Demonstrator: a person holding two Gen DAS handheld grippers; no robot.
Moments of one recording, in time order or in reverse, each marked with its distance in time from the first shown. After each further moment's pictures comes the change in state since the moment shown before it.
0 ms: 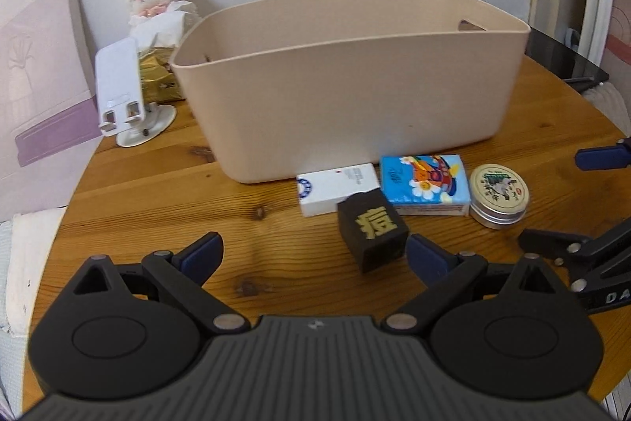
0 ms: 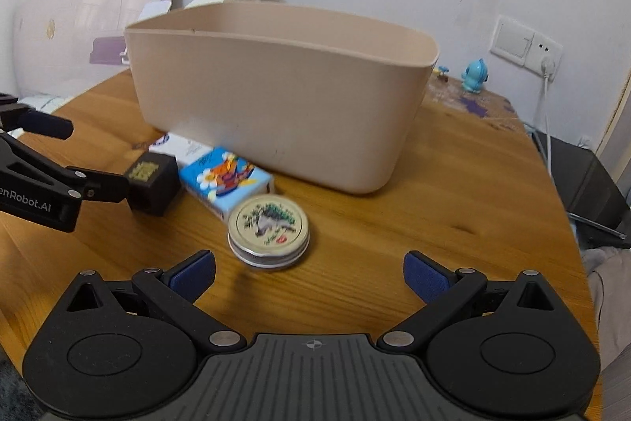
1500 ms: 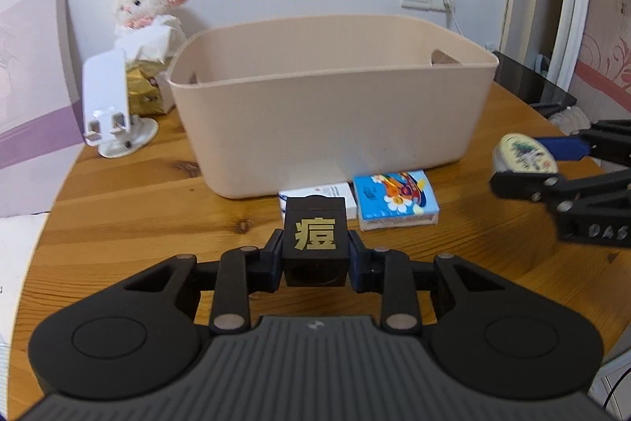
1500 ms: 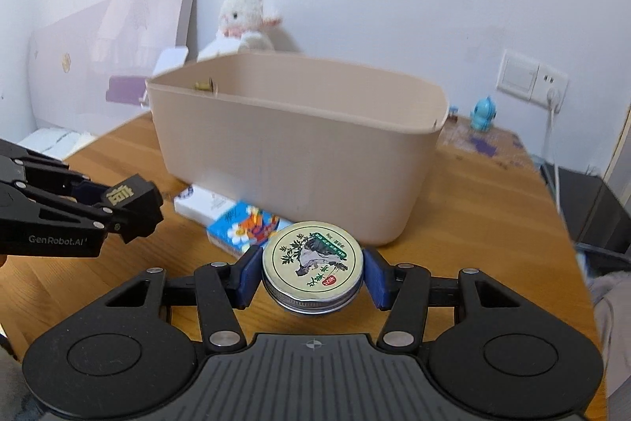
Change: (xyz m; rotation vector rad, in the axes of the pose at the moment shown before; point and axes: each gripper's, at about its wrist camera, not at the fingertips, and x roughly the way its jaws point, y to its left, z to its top) left arm -0.022 0.015 -0.002 -0.038 -0.072 -0.094; right arm -0.029 0.006 0.020 0.014 -0.132 0.037
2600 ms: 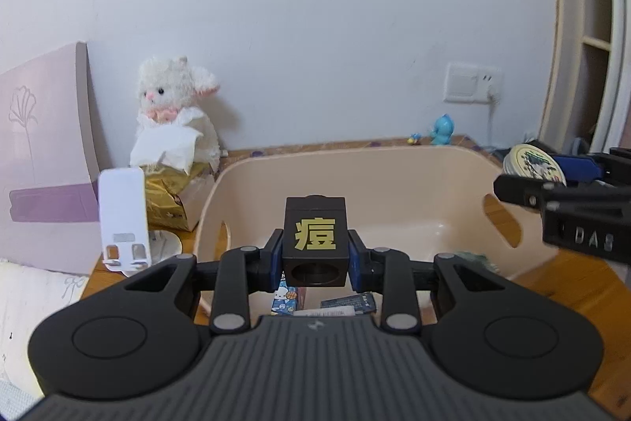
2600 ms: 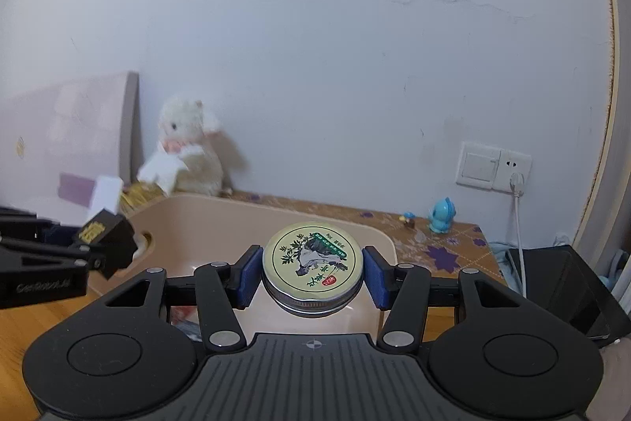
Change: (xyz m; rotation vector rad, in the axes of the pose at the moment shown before) left arm 0.034 0.019 0.113 -0.058 -0.158 0.089; right arm 0.028 -0.029 0.116 0.065 -0.189 -0.137
